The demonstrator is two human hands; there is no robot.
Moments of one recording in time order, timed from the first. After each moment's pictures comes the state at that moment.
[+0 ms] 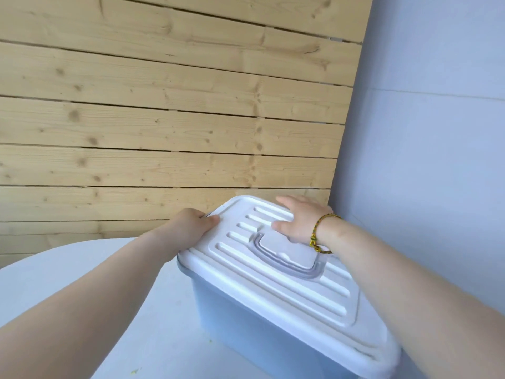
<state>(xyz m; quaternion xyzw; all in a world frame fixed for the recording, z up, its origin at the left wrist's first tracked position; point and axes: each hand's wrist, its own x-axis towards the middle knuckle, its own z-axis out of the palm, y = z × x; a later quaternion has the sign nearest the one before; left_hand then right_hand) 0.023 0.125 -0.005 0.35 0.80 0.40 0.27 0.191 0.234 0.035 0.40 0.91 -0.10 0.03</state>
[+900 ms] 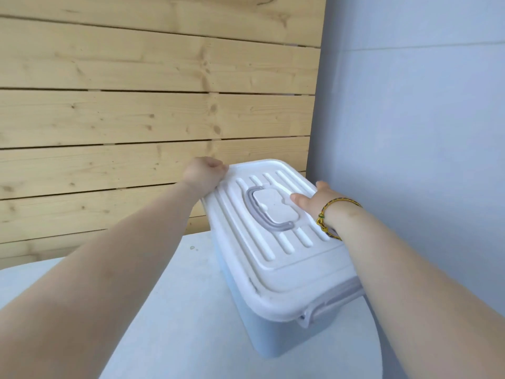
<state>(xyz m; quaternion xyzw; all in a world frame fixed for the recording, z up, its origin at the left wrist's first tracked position) 0.030 0.287 0.005 0.42 0.76 0.47 0.17 0.225 0.333 0.007 0.61 0.74 -0.27 -0.08</state>
